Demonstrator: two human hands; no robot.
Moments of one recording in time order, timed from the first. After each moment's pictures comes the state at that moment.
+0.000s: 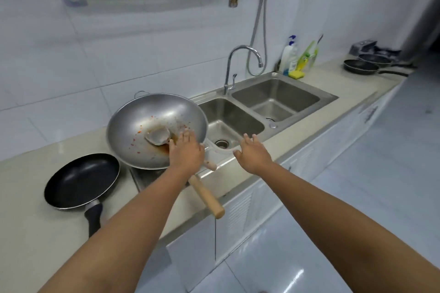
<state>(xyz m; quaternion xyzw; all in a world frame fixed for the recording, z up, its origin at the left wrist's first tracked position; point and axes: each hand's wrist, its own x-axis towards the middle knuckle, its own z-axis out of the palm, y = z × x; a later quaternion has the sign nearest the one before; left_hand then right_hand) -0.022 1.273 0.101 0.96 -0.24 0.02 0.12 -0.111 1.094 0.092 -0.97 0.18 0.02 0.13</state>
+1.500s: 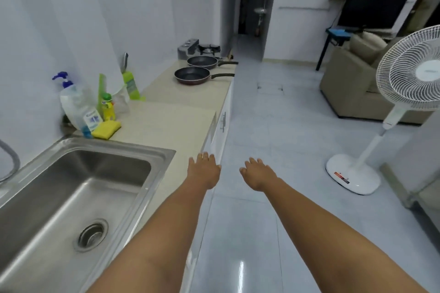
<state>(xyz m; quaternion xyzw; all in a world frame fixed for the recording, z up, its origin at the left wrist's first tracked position) -0.056 0.435 0.071 0.76 -0.63 -0.12 -0.08 -0.223 0.376 0.053 -0.83 0.54 0.11 0.13</state>
